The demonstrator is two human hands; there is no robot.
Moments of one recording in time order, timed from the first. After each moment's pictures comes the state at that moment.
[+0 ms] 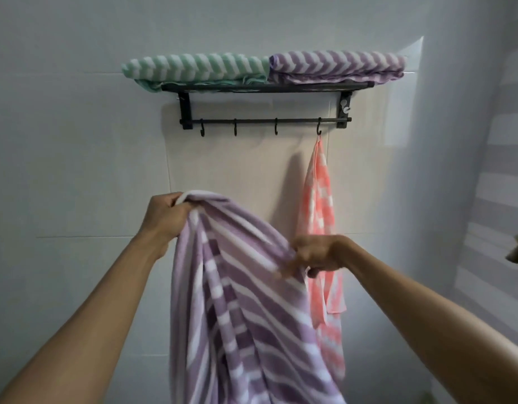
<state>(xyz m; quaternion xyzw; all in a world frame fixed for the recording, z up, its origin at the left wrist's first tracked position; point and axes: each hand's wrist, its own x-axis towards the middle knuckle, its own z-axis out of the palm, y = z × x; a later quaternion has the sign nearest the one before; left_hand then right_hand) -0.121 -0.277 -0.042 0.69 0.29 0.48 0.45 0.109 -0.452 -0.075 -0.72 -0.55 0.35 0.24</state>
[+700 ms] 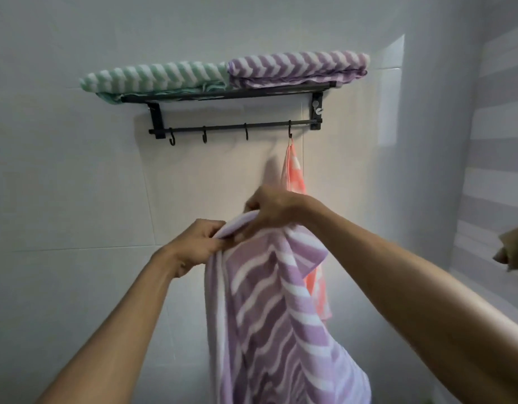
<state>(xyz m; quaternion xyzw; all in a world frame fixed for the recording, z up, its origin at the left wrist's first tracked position) -0.023 -0.354 -0.062 0.84 0.21 0.26 0.43 0.146 -0.466 0.006 -0.73 -0.66 0.02 0.18</state>
